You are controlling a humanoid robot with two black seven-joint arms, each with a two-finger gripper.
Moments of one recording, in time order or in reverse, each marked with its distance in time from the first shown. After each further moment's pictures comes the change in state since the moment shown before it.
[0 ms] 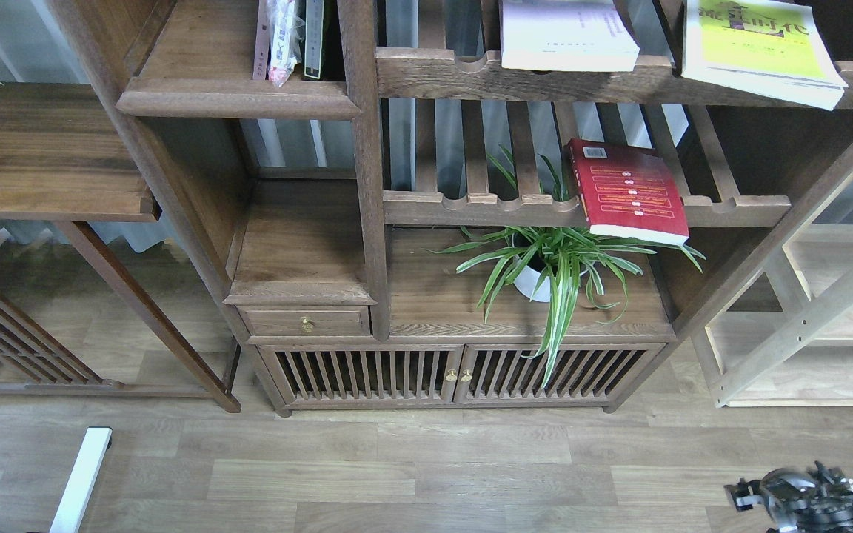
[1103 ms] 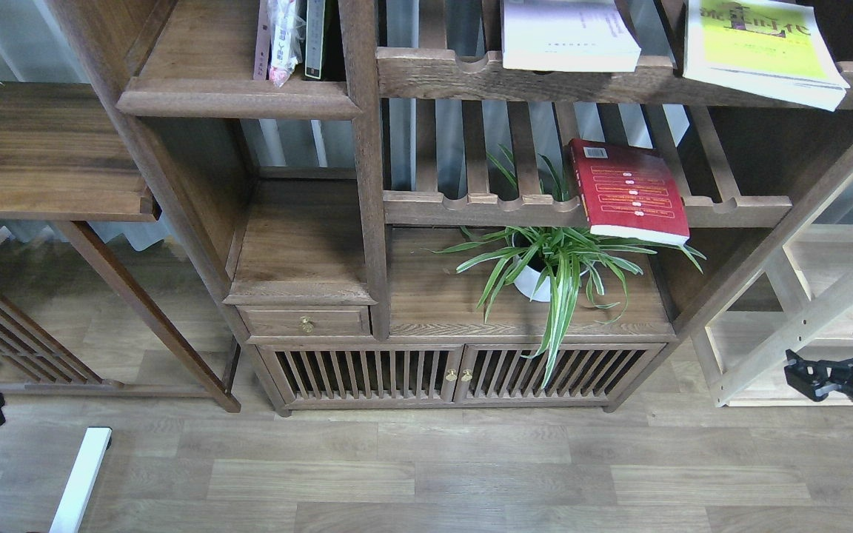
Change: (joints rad) left arm -0.100 0.413 -0.397 -0.057 -0.012 -0.666 -0.349; right arm 0.167 -0.303 0.011 0.000 -0.048 0.540 0.396
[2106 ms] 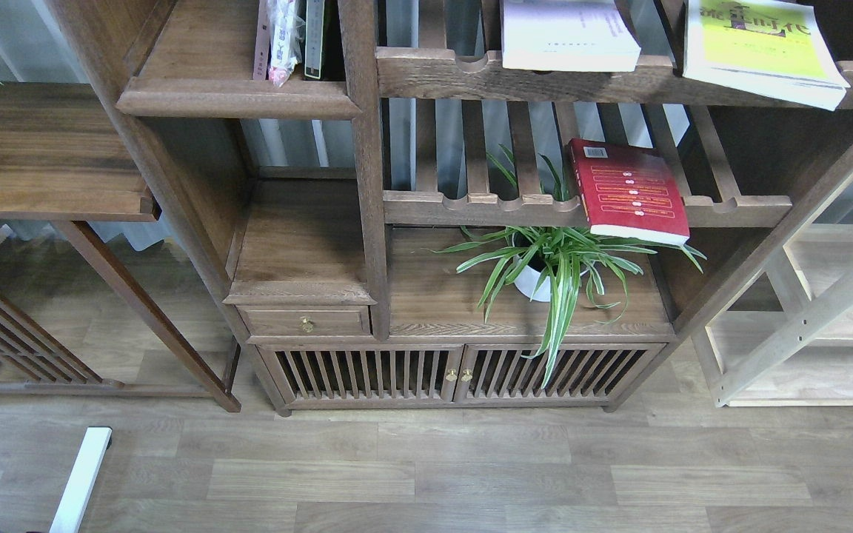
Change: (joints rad) left arm -0.086 0.305 -0.060 -0.378 0.169 0.000 -0.062; right arm 0.275 -0.292 0.004 0.025 -0.233 0.122 0.006
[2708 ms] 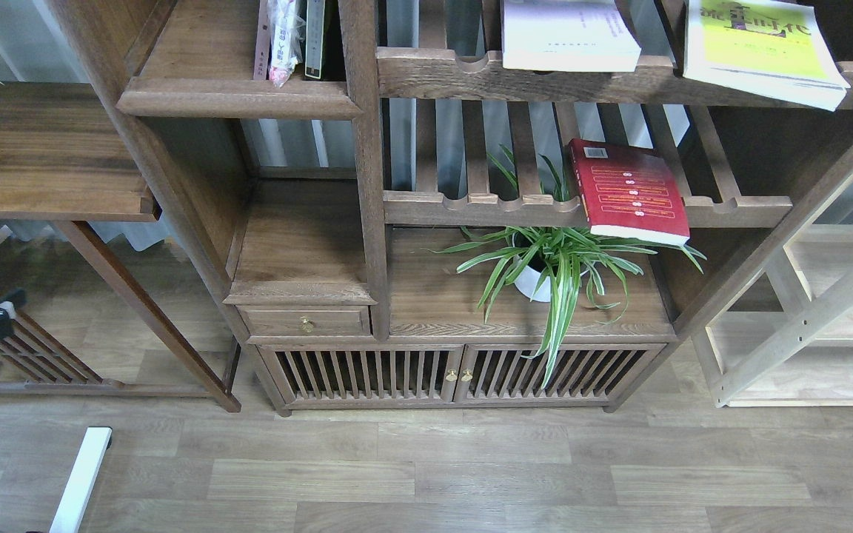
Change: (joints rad) left arm 0.013 0.047 -0.014 -0.292 0.137 0.104 -0.017; right arm -0.006 -0.389 0.158 0.388 -0.127 -0.022 0.000
